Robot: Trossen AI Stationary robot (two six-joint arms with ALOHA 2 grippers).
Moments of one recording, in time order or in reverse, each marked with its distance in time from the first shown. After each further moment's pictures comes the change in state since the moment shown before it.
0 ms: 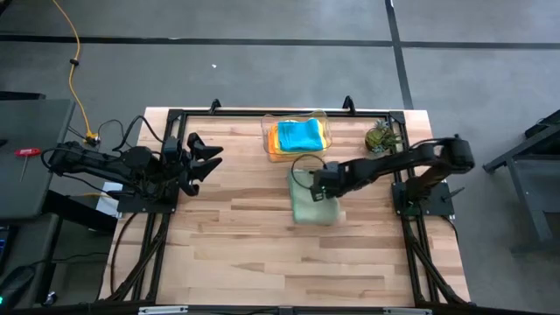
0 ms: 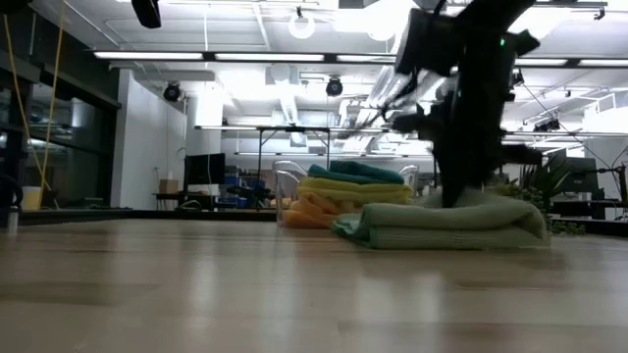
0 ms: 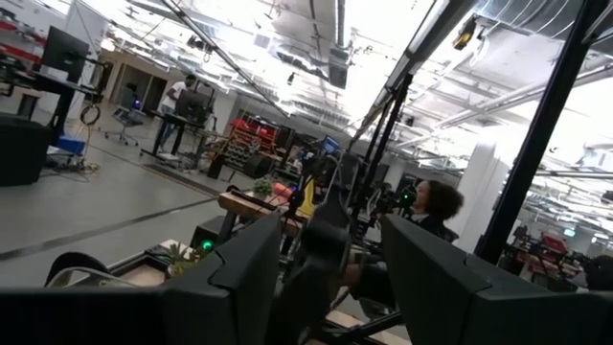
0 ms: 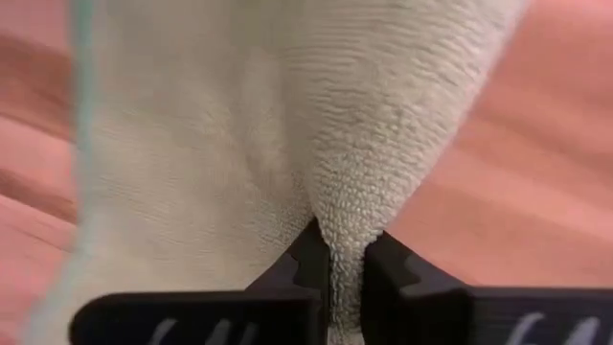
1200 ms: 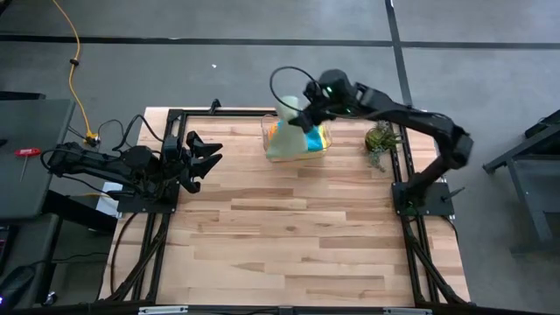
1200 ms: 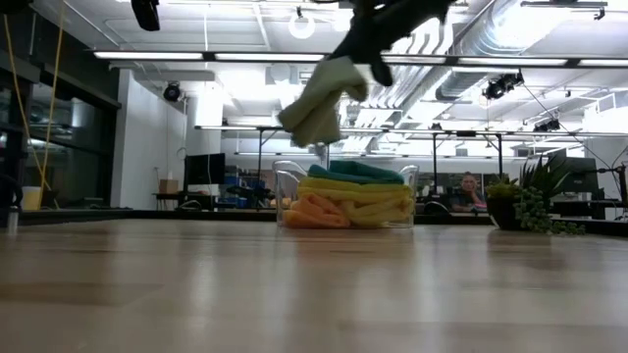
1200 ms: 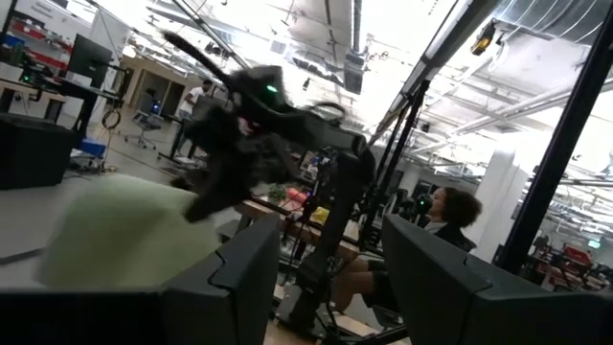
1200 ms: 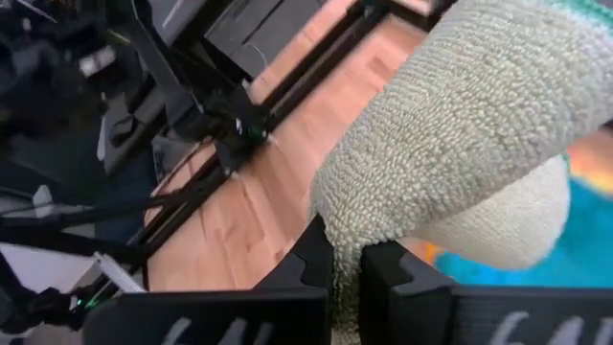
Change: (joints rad) left arm 0.015 -0.001 0.000 0.001 -0.034 0.000; right arm -0.483 -0.041 0.567 0.144 -0.495 -0.744
